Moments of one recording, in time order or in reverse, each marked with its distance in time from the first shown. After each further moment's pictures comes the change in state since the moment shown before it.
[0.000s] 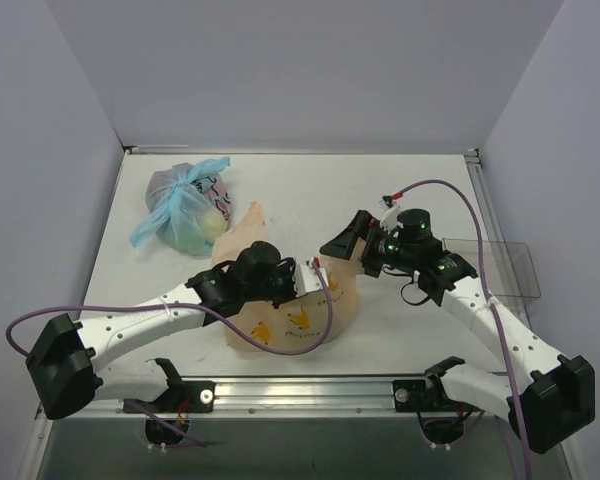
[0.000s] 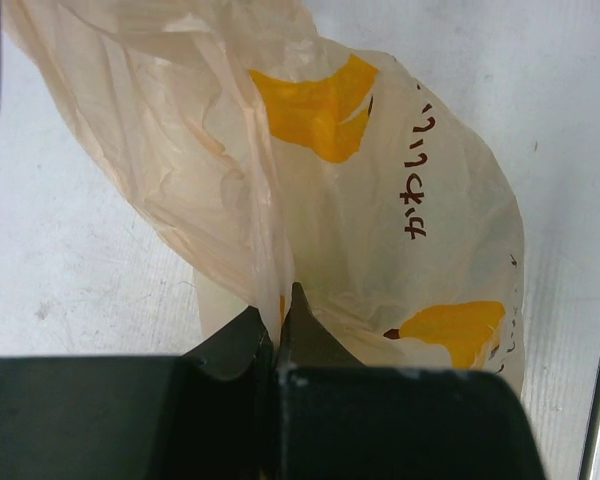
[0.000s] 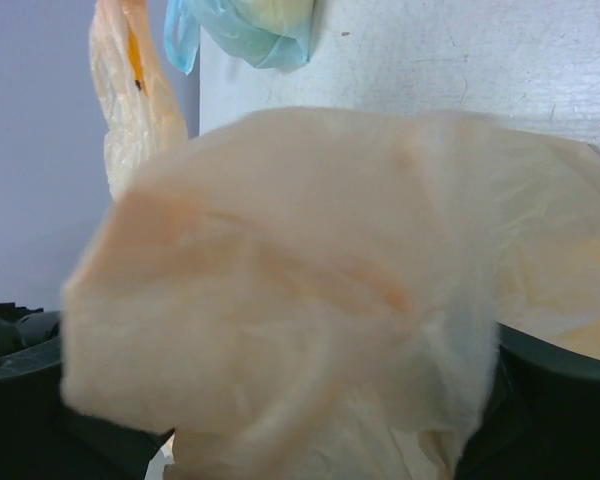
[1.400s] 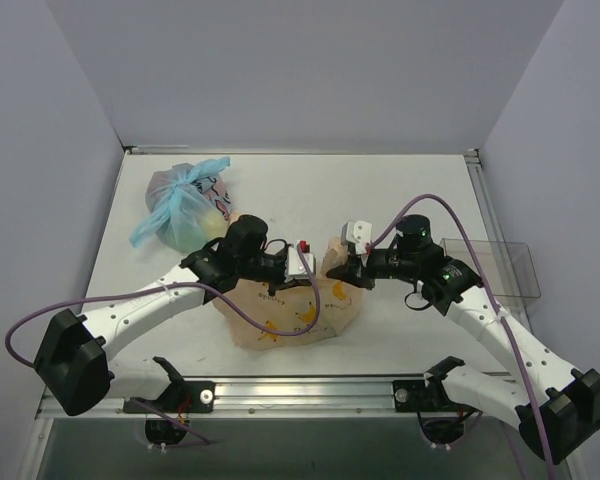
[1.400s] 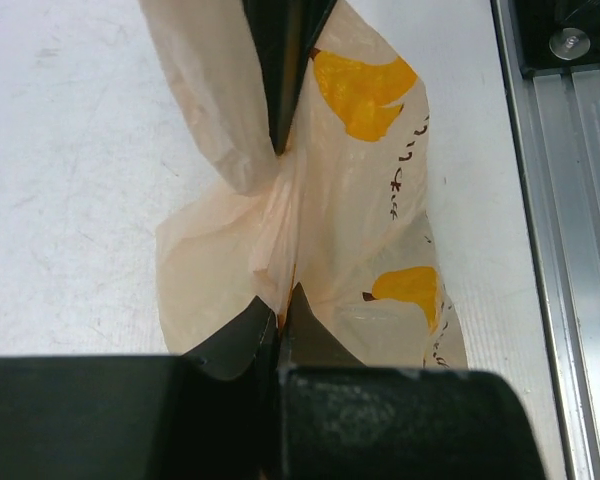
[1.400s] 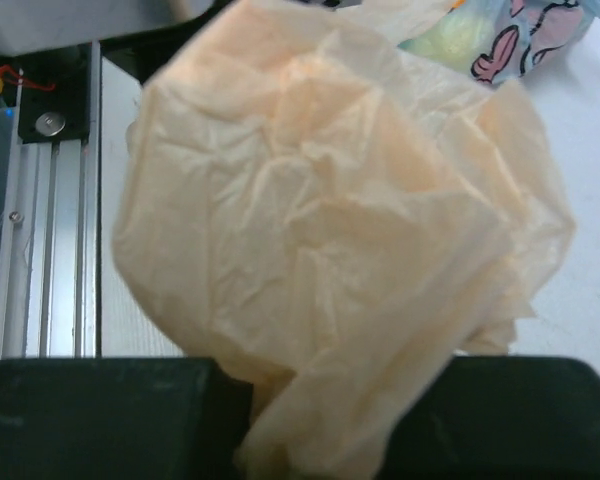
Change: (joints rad) left arm 0.186 0.058 0.089 -0.039 0.474 0.114; right arm 0.082 -0.067 0.024 -0.040 -0.288 -1.334
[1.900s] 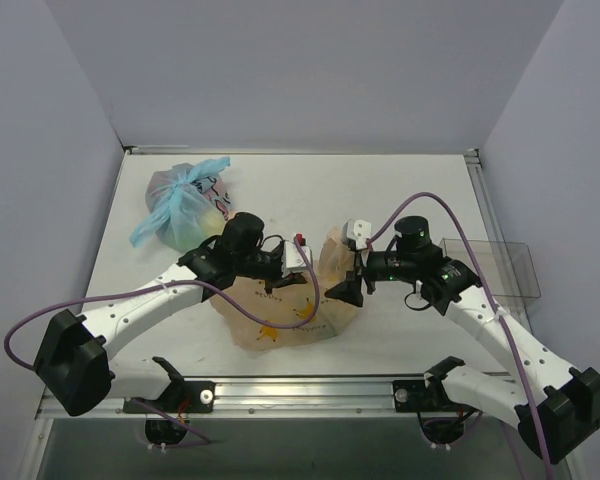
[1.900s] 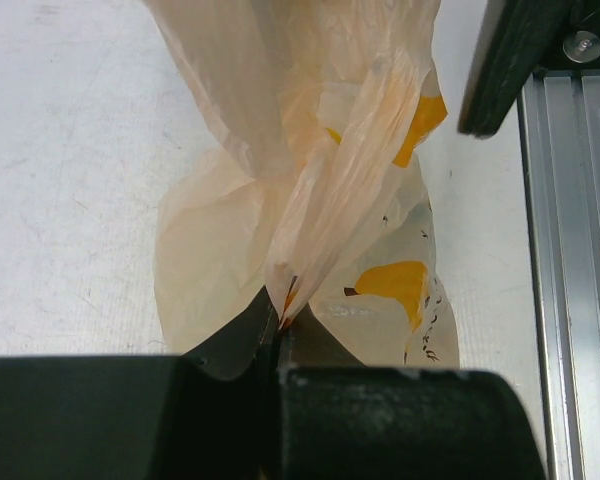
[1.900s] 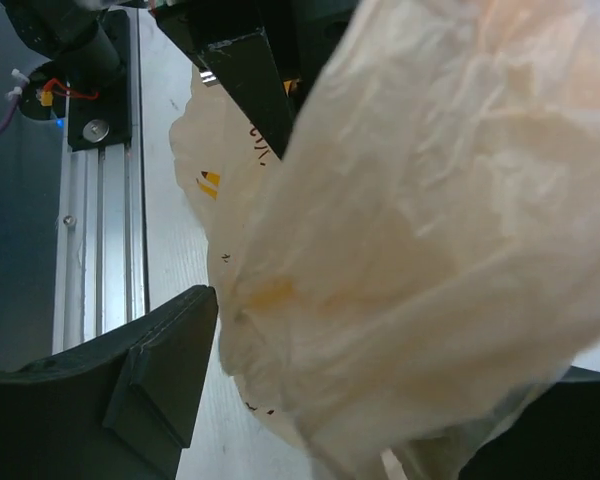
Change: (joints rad) left arm 0.029 0.006 0.000 -0.011 0.000 -0.058; right arm -0.005 -0.001 -0.008 -0.052 -0.067 0.067
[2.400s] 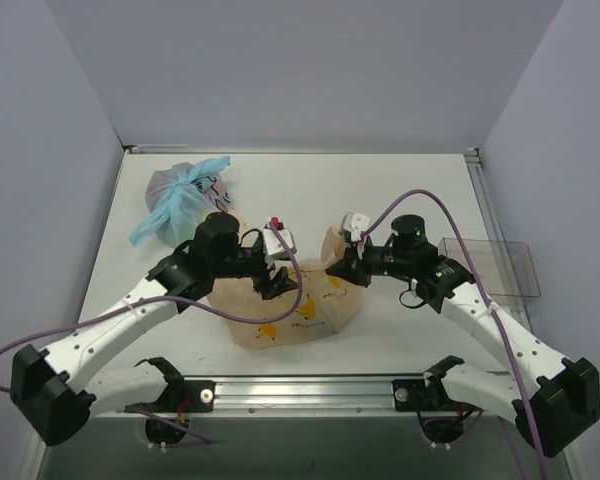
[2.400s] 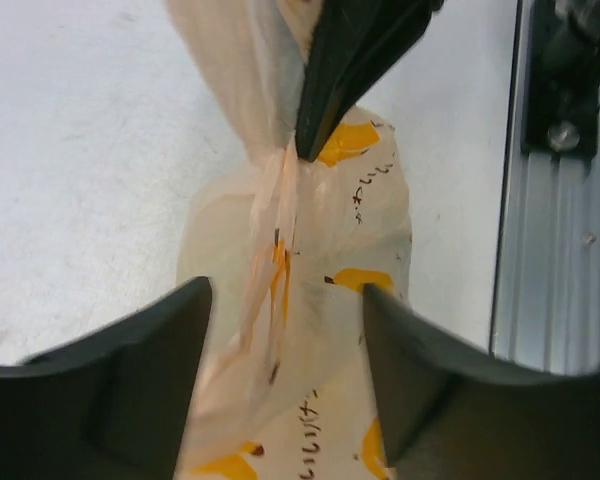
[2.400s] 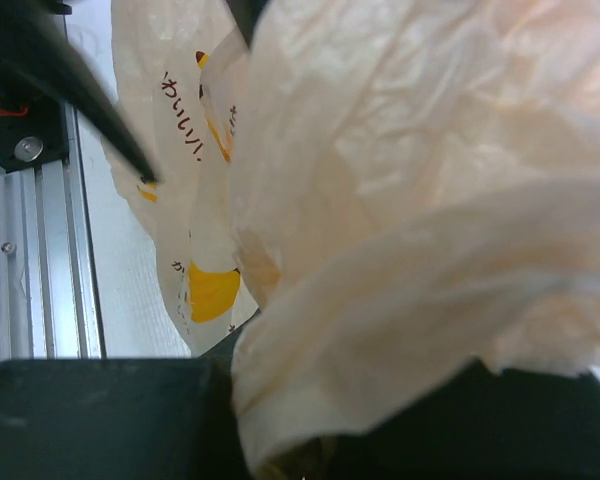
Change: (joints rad) left arm 0.010 -0.133 -0.008 -0.016 -0.068 -0.178; right arm 0.006 0.048 -0.037 0.124 0.112 0.058
